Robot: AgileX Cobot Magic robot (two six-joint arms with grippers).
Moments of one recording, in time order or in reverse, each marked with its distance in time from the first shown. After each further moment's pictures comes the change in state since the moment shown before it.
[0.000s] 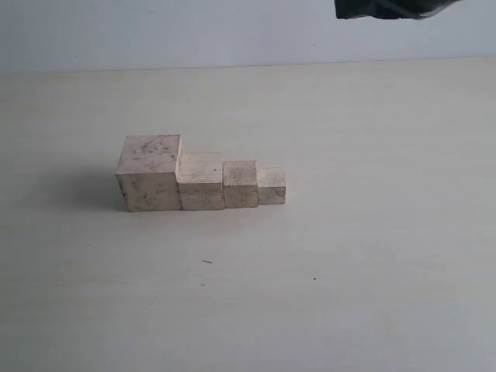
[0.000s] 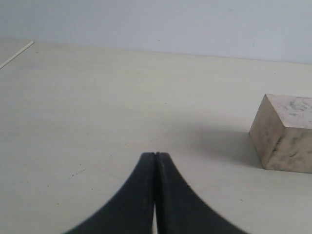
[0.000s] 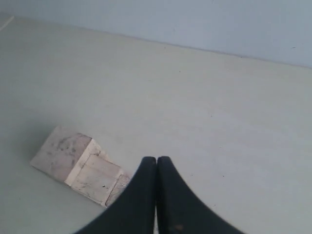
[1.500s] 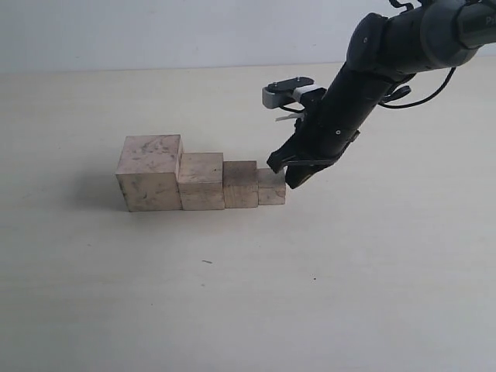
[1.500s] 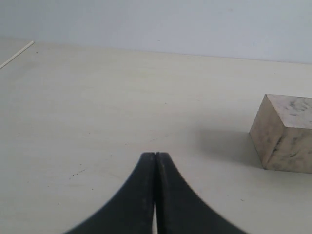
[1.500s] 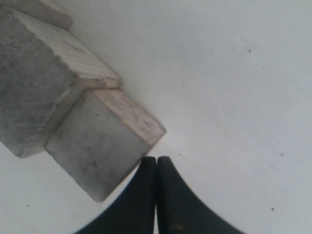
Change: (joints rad) left arm 0.000 0.000 0.000 0.000 0.000 0.000; right arm 0.000 0.791 -0.314 -0.013 0.321 -0.293
